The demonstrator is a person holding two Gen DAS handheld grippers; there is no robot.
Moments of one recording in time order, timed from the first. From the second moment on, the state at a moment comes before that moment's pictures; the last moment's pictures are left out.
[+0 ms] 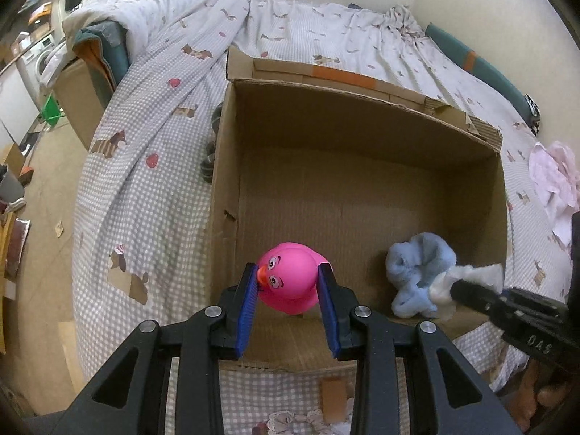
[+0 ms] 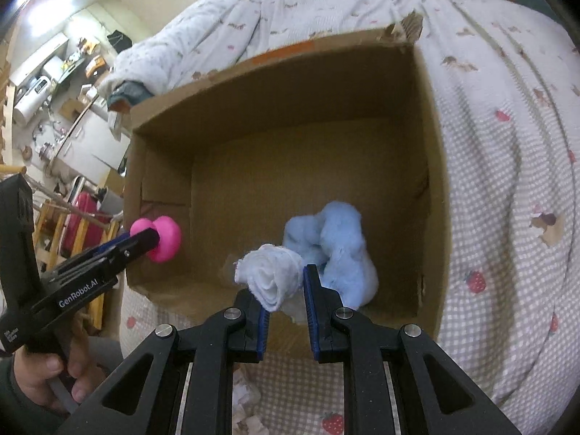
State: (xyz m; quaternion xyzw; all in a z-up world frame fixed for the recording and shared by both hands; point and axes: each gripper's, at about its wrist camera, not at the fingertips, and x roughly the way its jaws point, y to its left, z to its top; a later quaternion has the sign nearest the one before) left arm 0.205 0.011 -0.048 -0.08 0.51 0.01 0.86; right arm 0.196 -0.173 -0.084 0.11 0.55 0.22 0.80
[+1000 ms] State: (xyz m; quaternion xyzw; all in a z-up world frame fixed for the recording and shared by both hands) left arm 0.208 0.005 -0.053 -0.07 0.52 0.00 0.85; right arm 0.200 -0.183 -0.074 0.14 0.52 0.19 0.82
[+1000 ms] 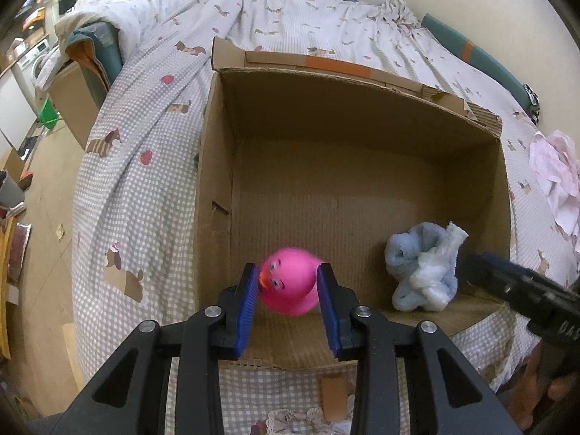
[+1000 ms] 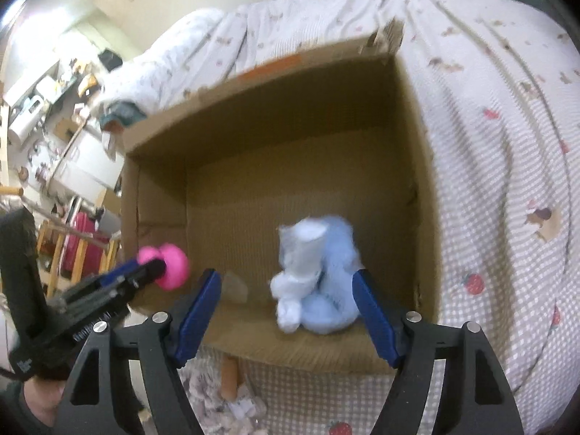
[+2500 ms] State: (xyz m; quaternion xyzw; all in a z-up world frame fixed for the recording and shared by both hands) left arm 0.158 0.019 -0.019 -0.06 0.48 0.03 0.87; right arm 0.167 -0.191 -0.052 0.14 0.51 0.18 0.83
